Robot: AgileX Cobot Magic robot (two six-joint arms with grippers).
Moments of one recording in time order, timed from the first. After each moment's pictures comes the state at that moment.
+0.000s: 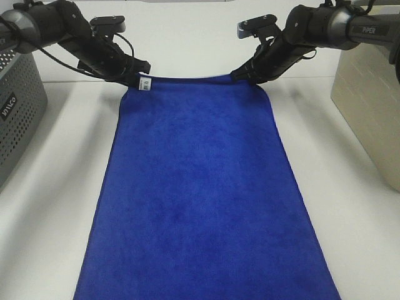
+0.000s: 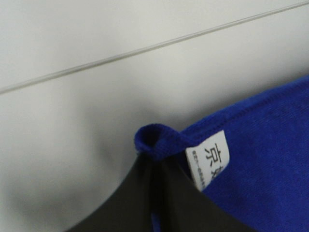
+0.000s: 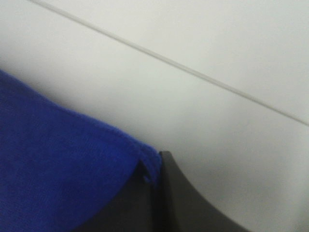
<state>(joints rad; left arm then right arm) -0.17 2.63 -2.31 -0.36 0.70 0.27 0.21 2.51 -2.05 0.15 0.45 -0.38</state>
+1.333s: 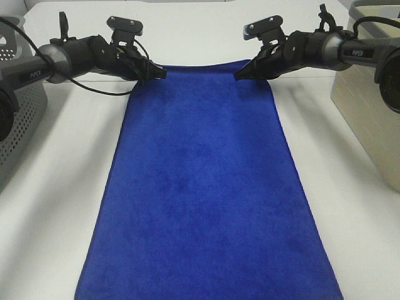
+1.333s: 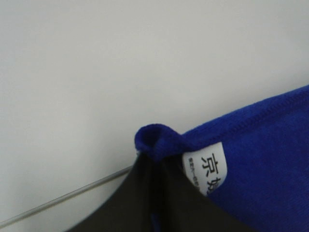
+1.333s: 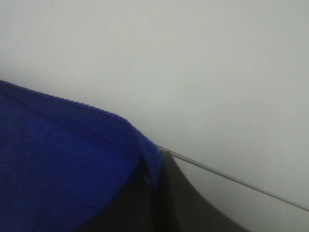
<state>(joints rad) -0.23 2.76 -2.36 -0.32 0.24 0.38 0.19 2.63 -2.09 0.12 0.14 -0.38</state>
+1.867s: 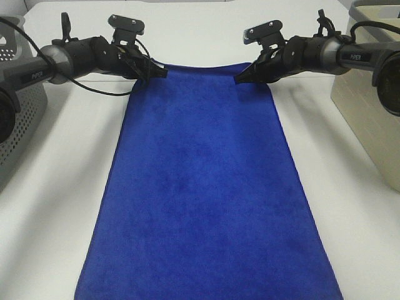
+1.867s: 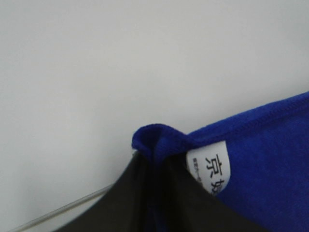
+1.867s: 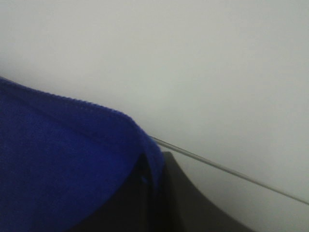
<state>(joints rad) -0.23 2.77 -2.36 -0.31 0.21 0.39 0.19 2.64 -2.09 0.12 0.12 -0.38</state>
